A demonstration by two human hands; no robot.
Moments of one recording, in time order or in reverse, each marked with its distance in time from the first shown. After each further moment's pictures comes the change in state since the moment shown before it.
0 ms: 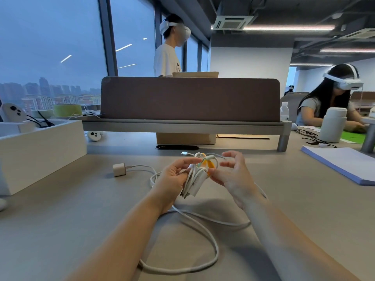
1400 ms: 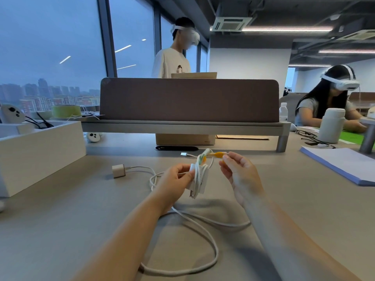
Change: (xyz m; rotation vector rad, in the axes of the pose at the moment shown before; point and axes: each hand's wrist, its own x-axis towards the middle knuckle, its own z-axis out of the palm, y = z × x) left_hand 0.005 -0.005 0.005 0.192 0.069 -0.037; right_hand 0.009 -0.003 -0.004 0.433 0.198 0.076
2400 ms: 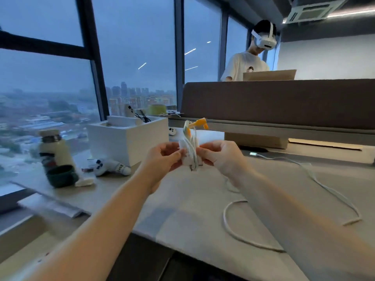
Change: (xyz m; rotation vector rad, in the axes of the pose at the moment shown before) left_hand -0.123 0.062 -0.170 -0.082 0.465 -0.110; right_hand -0.107 -0.008 0.182 -0.450 -0.678 -0.139
